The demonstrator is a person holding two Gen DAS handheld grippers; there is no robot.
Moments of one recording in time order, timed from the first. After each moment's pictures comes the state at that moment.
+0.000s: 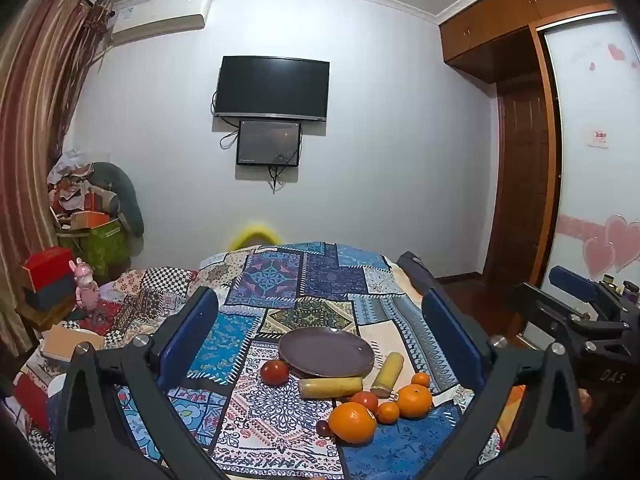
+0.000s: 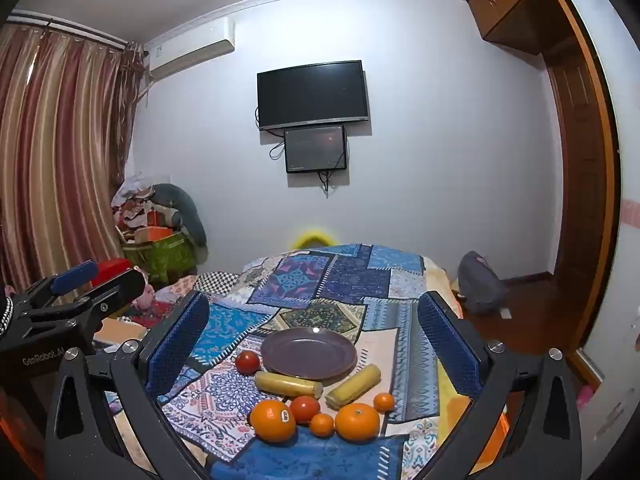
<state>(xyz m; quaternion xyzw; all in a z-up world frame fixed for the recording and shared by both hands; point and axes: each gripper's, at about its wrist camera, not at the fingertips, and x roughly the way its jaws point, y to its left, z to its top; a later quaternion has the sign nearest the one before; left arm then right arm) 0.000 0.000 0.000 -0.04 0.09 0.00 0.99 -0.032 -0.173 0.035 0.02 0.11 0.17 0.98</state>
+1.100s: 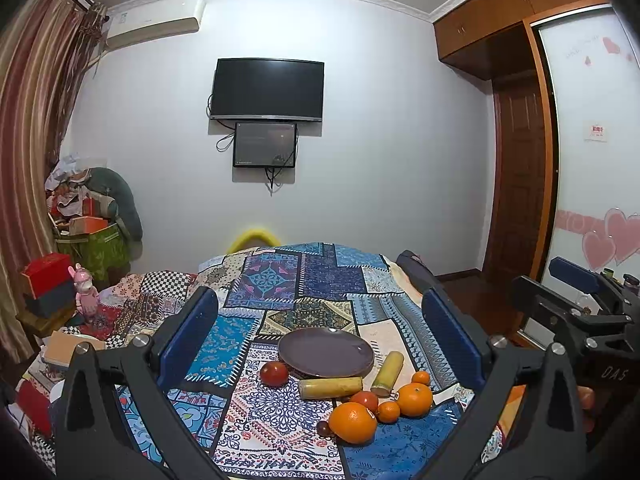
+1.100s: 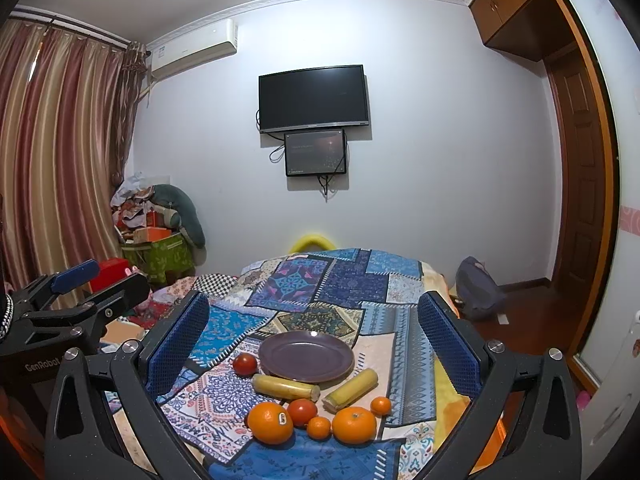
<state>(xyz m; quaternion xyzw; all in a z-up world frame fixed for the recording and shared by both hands) -0.002 -0.005 0.002 -0.02 0.09 0.00 1.00 -0.036 -0.174 0.038 0.01 0.10 0.17 0.98</state>
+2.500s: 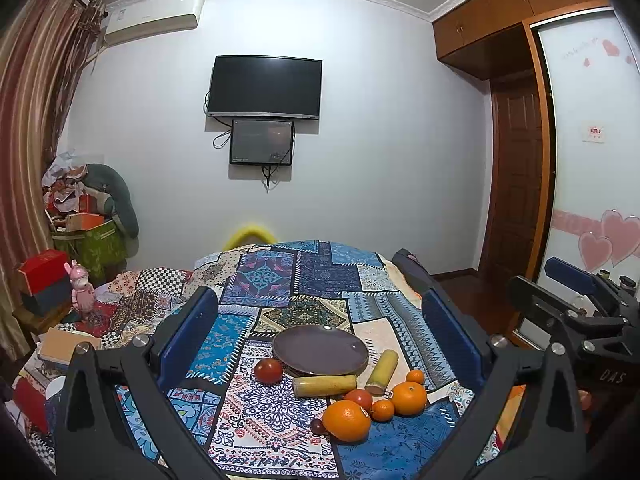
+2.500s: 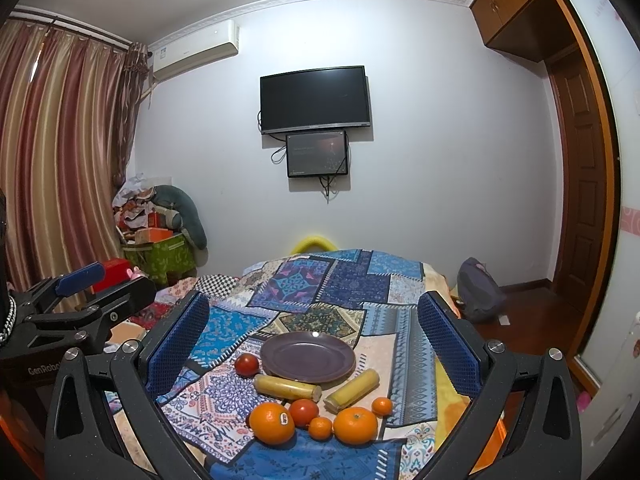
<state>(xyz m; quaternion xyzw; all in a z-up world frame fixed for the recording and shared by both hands) 0.001 -0.007 0.000 -0.03 0.10 -0.01 0.99 -0.038 -0.172 0.041 0.01 0.10 0.17 0.98</state>
